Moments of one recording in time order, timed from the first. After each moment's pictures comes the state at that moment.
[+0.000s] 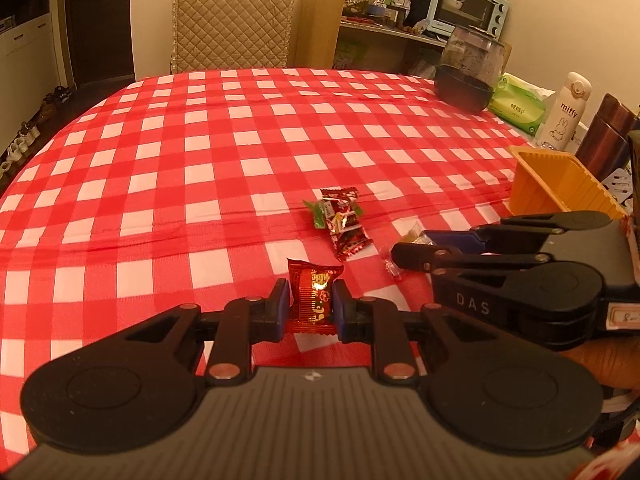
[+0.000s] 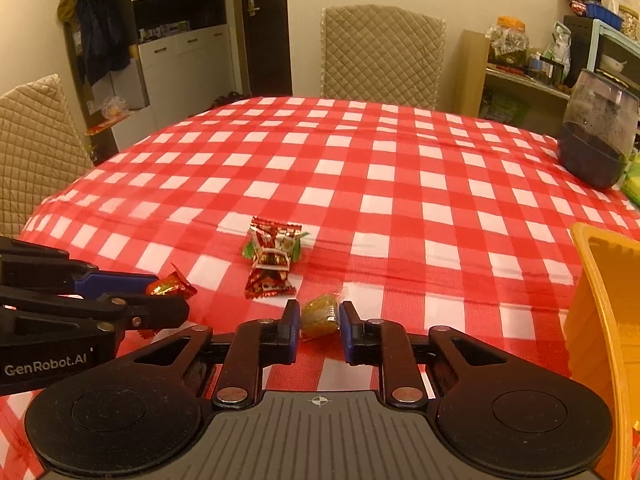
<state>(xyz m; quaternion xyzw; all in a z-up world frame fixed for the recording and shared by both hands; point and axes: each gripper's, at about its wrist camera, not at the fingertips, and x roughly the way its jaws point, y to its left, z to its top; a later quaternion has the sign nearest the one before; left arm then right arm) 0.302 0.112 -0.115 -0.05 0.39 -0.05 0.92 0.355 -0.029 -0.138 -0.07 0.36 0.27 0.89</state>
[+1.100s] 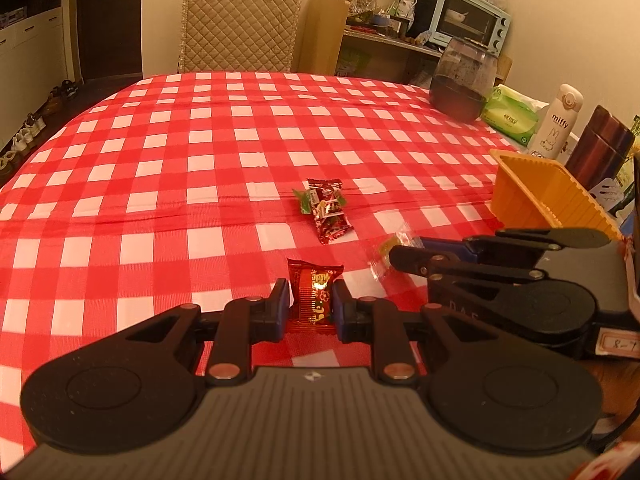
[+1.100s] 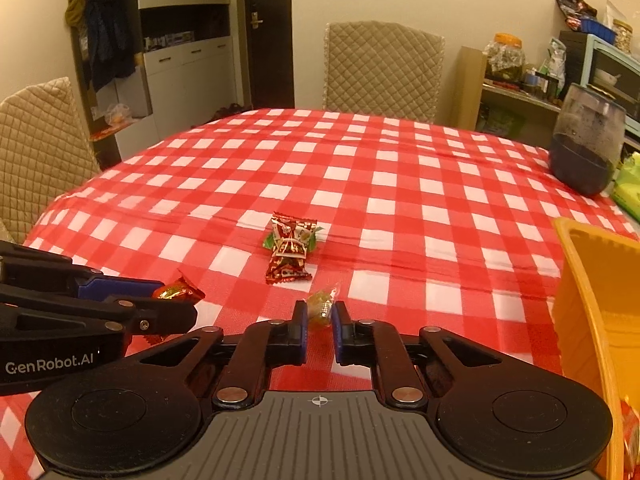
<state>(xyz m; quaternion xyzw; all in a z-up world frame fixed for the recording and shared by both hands) 0.271 0.104 -0.107 -0.07 0.38 -0.04 0.92 0.321 -0.037 -0.132 -0.07 0.33 0.27 0.90</state>
